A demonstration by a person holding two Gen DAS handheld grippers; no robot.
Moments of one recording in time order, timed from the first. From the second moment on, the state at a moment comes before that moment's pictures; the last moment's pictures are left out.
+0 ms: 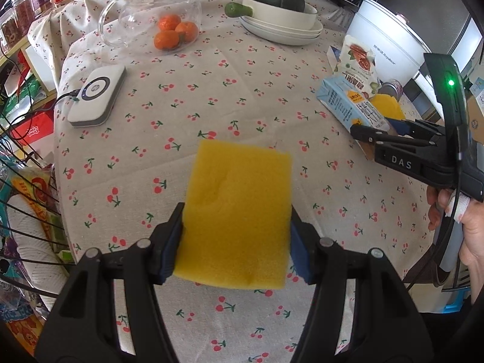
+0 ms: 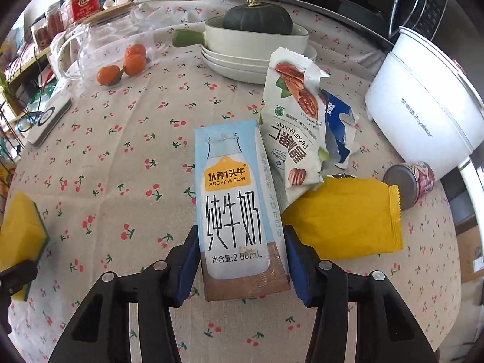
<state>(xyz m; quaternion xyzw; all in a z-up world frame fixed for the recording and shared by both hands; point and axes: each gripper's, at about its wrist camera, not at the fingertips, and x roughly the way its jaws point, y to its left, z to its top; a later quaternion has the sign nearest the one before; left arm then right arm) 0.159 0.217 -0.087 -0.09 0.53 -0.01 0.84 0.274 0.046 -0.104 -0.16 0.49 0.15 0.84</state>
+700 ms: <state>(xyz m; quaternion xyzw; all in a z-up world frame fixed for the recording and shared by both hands) 0.099 0.092 -0.050 -0.11 0.50 -0.10 0.86 0.132 -0.096 -0.017 -0.08 0.45 0.17 0.87</state>
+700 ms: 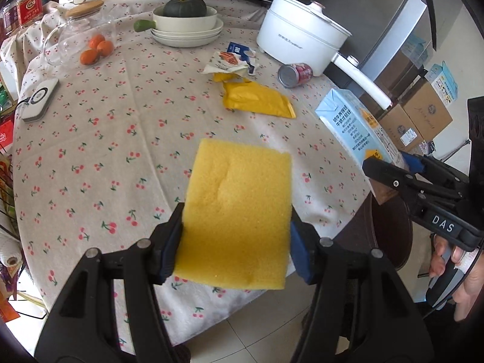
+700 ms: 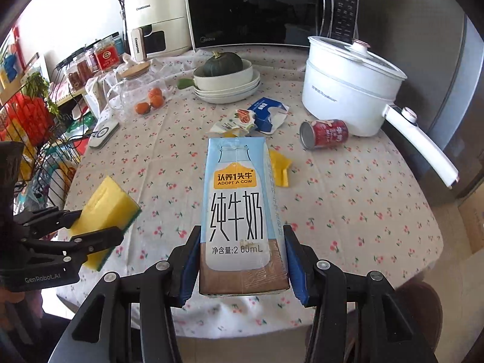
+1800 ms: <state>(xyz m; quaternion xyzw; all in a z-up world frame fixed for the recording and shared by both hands) 0.071 -0.111 -0.076 -0.03 0.52 -0.24 0.82 -0.010 -0.363 -0.074 0.04 0.50 0.03 0.86</state>
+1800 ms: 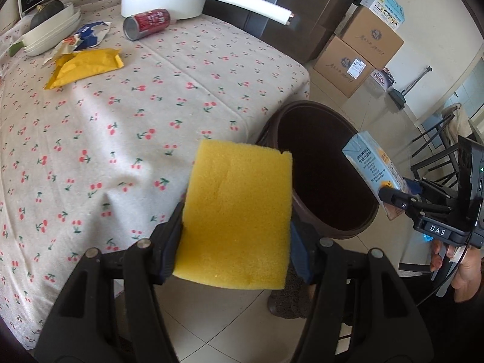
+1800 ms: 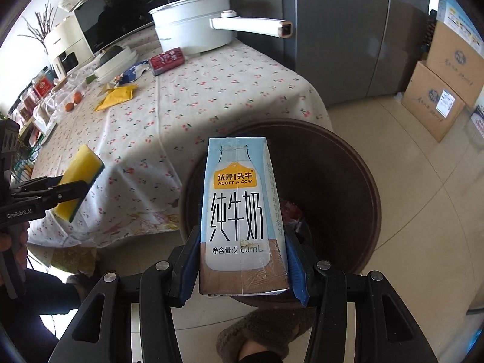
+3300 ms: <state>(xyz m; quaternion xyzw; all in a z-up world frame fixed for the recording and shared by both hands) 0.087 -0.121 -0.077 -0.03 0.50 -0.21 0.84 -0.011 -0.397 -0.090 0.04 0.52 -0.01 0.85</state>
